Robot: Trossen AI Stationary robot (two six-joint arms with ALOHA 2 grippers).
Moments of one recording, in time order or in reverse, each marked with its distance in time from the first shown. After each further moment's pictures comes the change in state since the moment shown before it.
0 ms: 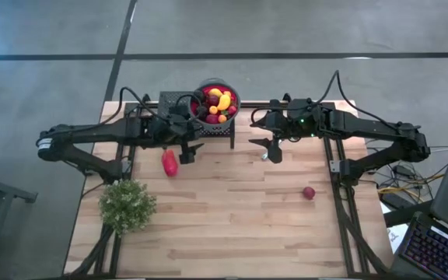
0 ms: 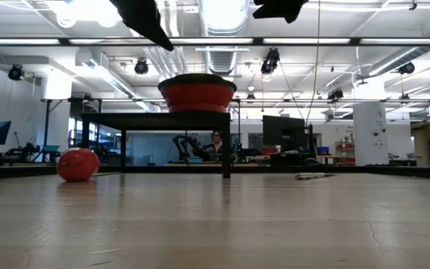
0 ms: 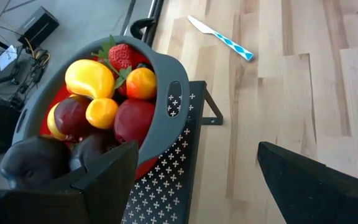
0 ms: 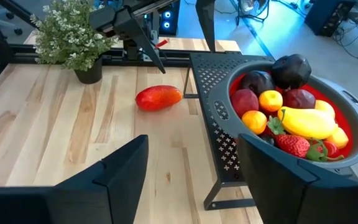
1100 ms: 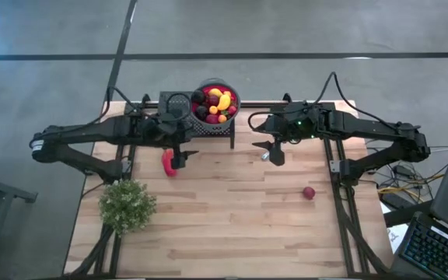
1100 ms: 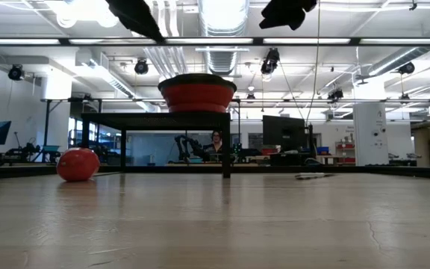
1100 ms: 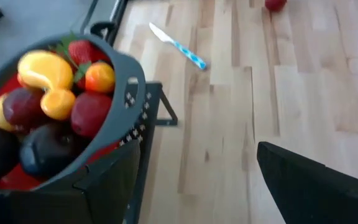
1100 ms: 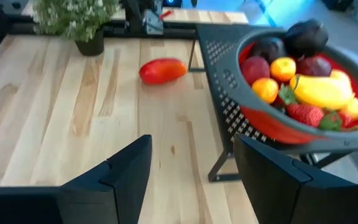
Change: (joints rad) left arm -0.001 -0.082 -0.003 -0.068 0.180 -0.104; right arm 0.000 0.000 -0.010 -0.088 -0.006 -0.001
